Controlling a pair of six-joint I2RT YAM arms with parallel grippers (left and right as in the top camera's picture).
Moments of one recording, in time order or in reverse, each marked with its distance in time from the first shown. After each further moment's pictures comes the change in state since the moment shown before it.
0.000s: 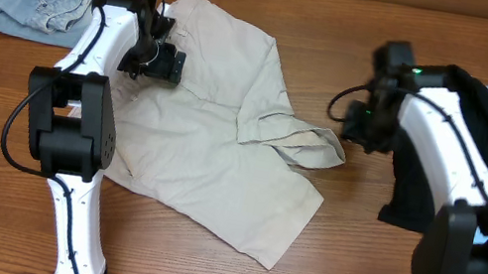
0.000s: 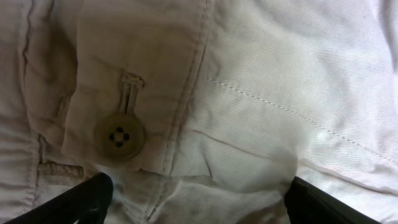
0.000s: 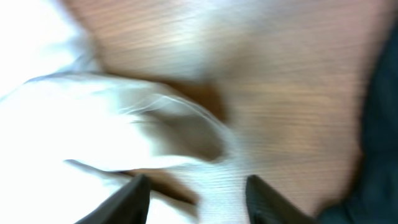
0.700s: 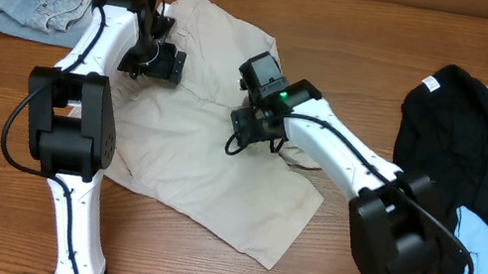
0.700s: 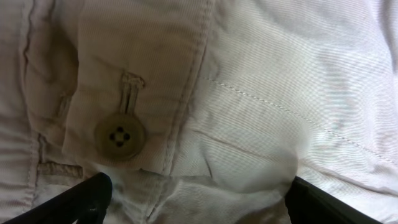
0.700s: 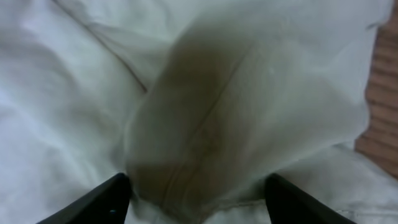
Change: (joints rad) left arm 0.000 0.000 0.000 0.002 0.000 -0.004; right arm 0.408 0.179 0.014 0.332 0.089 -0.080
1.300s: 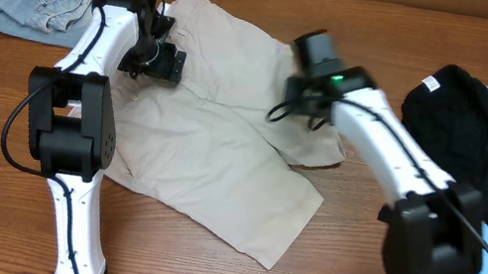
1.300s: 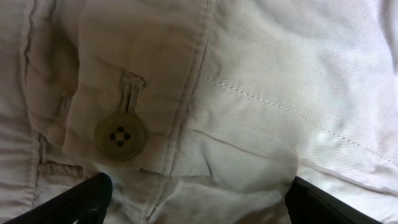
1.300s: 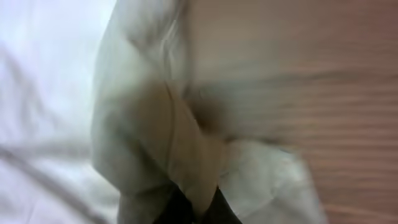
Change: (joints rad) left arm 0.000 0.000 0.000 0.004 0.000 0.000; right arm -0.193 -0.089 0.000 0.034 0.098 0.146
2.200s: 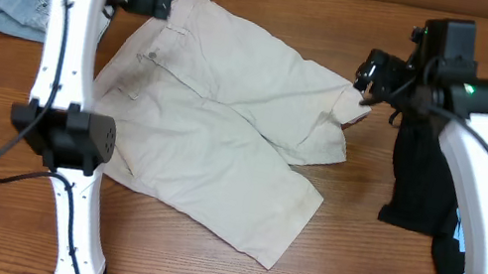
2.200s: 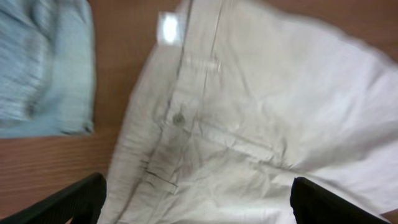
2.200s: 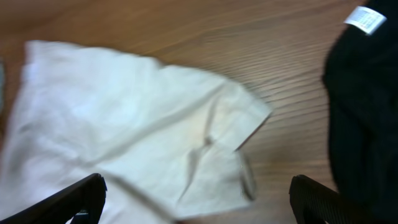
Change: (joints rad) left arm 0.021 0.056 0.901 -0.617 0.000 -0.032; right arm -0.304 -0.332 0.002 -0.158 -0.218 0.030
